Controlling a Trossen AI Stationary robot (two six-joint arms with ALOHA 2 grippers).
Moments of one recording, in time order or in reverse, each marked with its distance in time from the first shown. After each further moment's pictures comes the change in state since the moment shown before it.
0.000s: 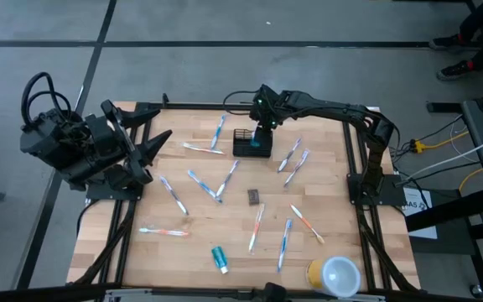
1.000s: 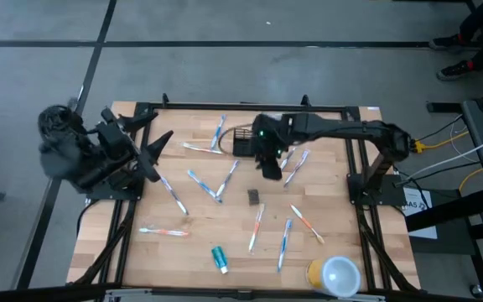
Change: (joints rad) left arm -0.001 0.007 0.000 -0.451 -0.176 -0.401; right arm 0.318 -0.160 -0.004 -0.157 -0.170 0.018
